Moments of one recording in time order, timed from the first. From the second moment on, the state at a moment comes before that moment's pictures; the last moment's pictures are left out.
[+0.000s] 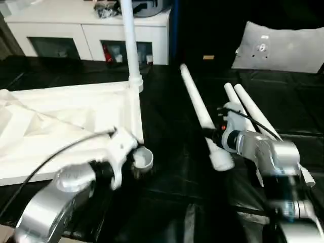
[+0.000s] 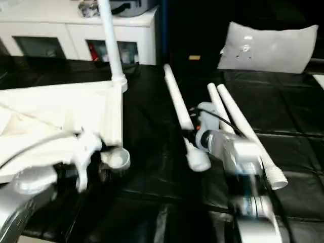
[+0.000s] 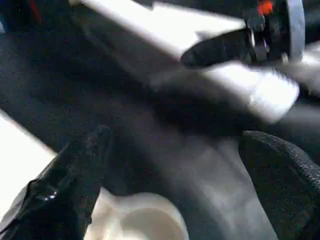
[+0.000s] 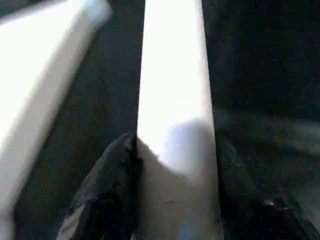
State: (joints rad) left arm -0.19 0.41 -0.15 -0.41 -0.32 0.72 -0.53; right arm -0.50 -0.16 -0.18 0.12 0.34 0.95 0.31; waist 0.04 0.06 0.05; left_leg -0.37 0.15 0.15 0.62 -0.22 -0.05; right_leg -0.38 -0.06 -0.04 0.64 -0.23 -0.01
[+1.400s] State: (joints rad) left arm -0.59 0.05 0.16 -0.19 -0.85 0.84 -0.37; right arm -0.32 -0.10 -0.01 -0.37 0.58 0.68 0.56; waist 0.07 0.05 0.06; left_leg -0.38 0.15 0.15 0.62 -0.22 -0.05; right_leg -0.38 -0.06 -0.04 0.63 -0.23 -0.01
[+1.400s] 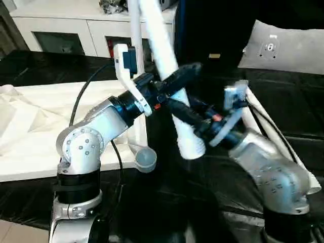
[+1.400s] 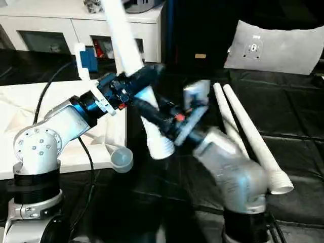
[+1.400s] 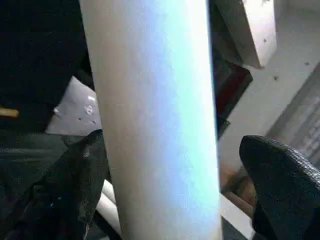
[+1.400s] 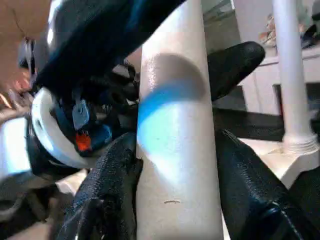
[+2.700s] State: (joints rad) left arm -0.48 -0.03 -0.01 -0.27 -0.53 0.58 -0.16; right arm -0.27 -0.11 0.22 -0.22 0.07 0.13 0.36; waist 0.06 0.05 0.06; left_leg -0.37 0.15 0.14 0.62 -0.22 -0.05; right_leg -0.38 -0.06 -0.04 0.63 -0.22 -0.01
